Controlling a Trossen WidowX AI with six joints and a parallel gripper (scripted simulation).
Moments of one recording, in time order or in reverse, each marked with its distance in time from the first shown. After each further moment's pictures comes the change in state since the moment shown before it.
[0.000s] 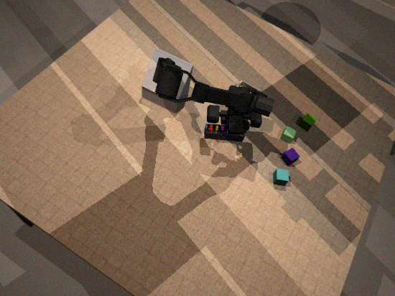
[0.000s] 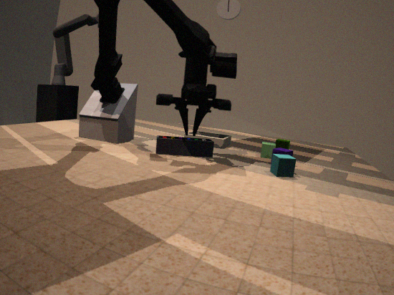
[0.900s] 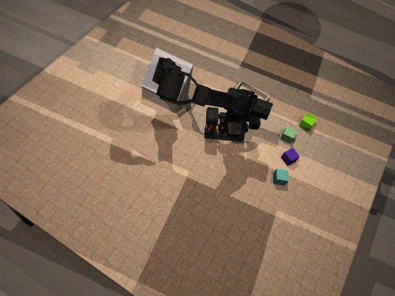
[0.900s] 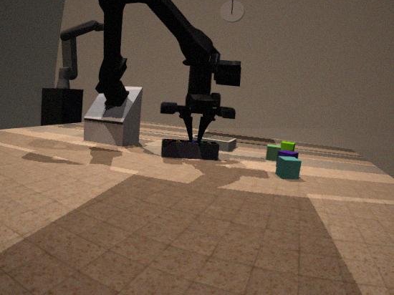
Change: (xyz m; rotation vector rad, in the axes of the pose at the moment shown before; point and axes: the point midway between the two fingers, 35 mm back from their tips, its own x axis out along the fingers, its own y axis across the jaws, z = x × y) arm 0.014 -0.001 -0.001 -0.002 0.000 -0.004
